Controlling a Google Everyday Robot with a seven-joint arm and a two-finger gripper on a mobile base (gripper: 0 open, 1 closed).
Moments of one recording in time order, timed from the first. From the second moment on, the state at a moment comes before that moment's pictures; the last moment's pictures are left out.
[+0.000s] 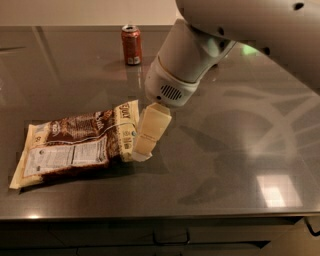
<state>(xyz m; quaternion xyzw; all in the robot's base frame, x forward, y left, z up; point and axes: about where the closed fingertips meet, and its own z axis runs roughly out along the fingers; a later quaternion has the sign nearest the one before) 0.461 0.026 0.905 -0.65 0.72 0.15 0.18</state>
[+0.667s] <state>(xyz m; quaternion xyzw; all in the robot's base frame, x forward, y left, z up) 0.461 0.062 0.873 -0.61 0.76 0.18 0.15</state>
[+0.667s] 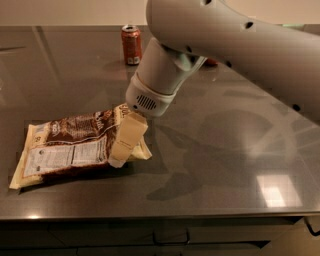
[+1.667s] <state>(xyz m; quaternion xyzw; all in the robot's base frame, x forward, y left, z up) 0.490 0.079 0.845 -0.52 0.82 0.18 0.13</state>
